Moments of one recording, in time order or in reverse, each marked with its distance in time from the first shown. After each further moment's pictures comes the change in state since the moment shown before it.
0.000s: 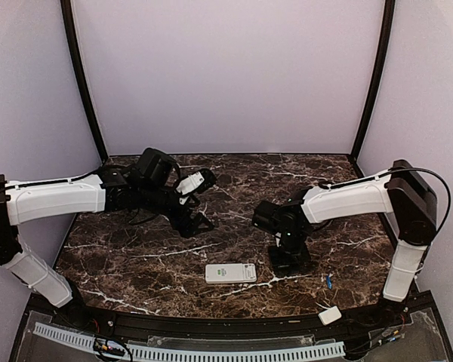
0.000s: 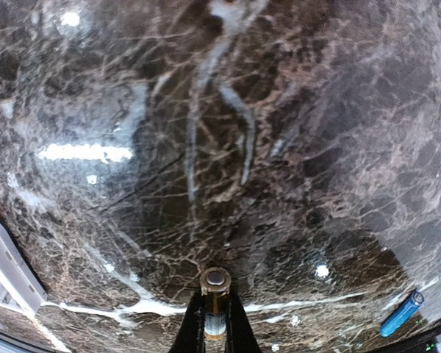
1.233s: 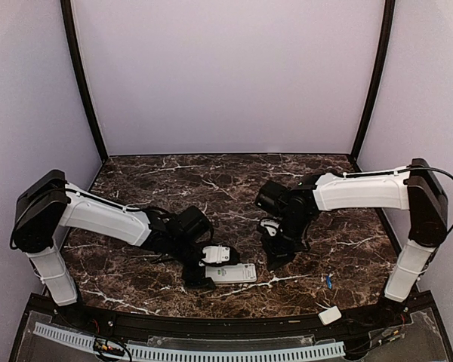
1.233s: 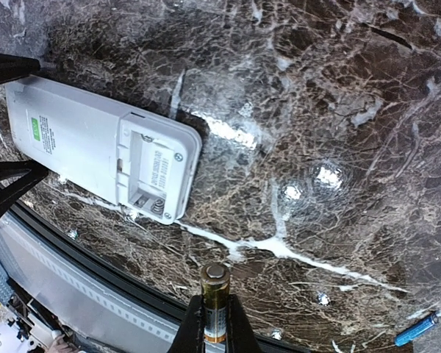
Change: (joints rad) left arm -0.193 0.275 -0.141 0.093 0.023 0.351; right arm -0.042 -0.084 0.062 0.023 -0.281 -0.281
